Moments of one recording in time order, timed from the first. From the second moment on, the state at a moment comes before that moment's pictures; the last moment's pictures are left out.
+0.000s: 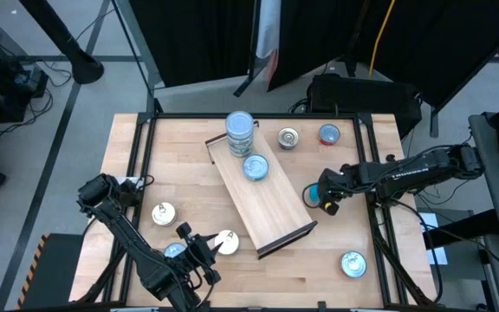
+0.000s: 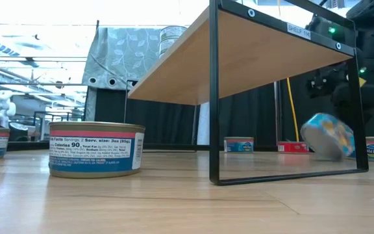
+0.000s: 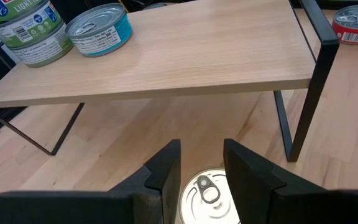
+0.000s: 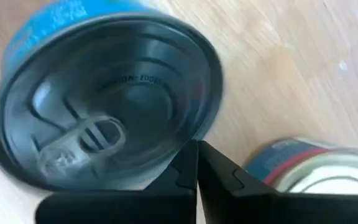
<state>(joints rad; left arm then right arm) -0.84 1.89 1.54 -1.16 -1.04 -1.30 0.02 1.11 0.51 -0.77 0.15 0.63</state>
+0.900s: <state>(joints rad) -0.85 1.89 1.54 -1.16 -1.04 -1.30 0.02 1.10 0.43 -0.72 0.16 0.67</state>
